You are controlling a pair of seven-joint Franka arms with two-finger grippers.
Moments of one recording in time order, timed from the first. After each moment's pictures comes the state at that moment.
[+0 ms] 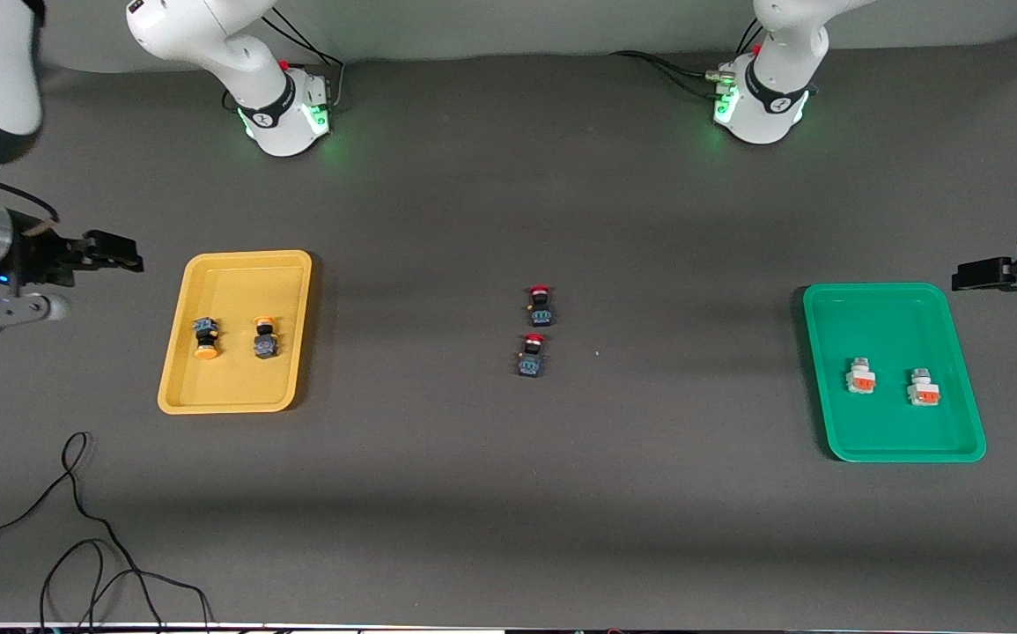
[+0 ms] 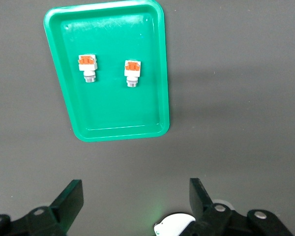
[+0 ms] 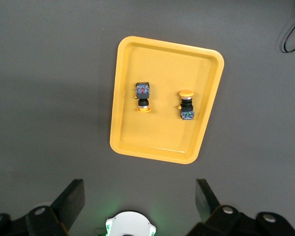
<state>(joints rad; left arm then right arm) 0.36 0.28 -0.32 -1.37 0.13 1.38 0.12 0.52 0.12 -0.58 -1.54 0.06 1.43 -0.22</state>
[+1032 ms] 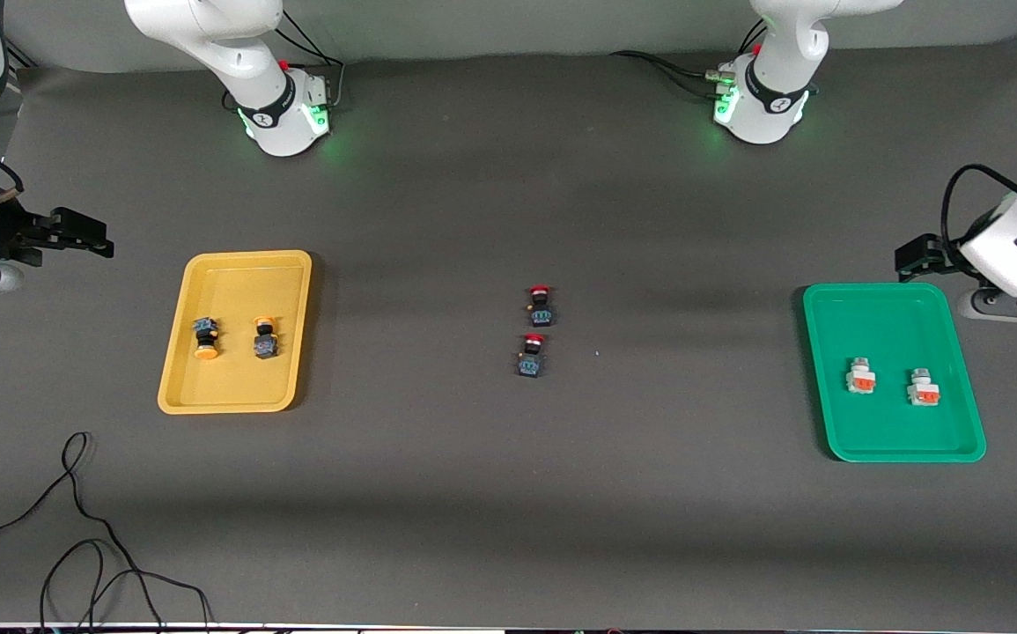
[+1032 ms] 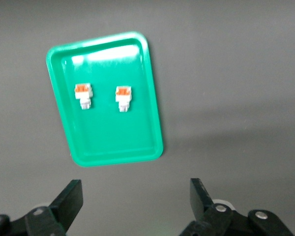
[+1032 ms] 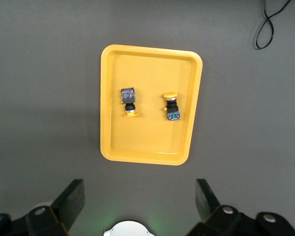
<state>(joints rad) 0.04 0.03 -0.08 -1.71 0.10 1.69 0.08 0.03 0.00 -0.08 -1.65 -0.03 1.51 -0.12</state>
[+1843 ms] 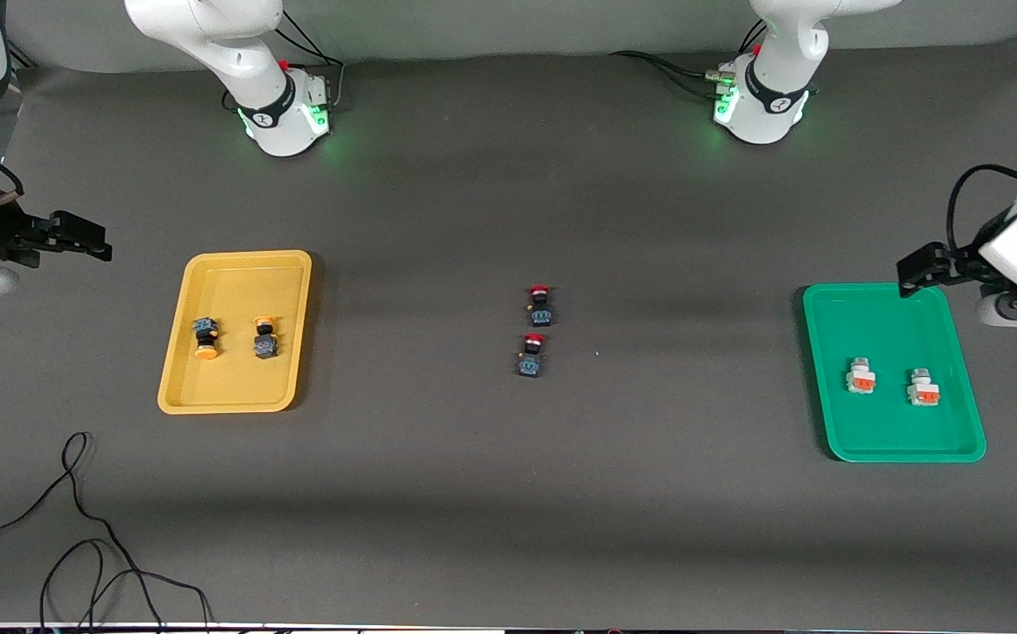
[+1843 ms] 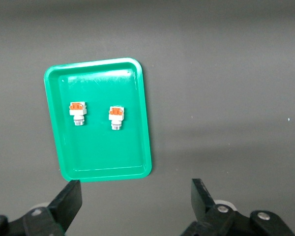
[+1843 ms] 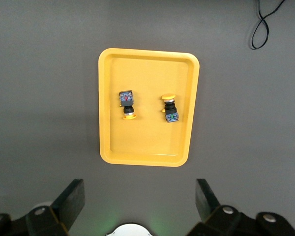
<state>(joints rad) 0.09 0.07 -0.10 -1.64 0.04 1.71 0.07 0.03 0.00 -0.08 -1.65 -0.04 1.52 -0.10</state>
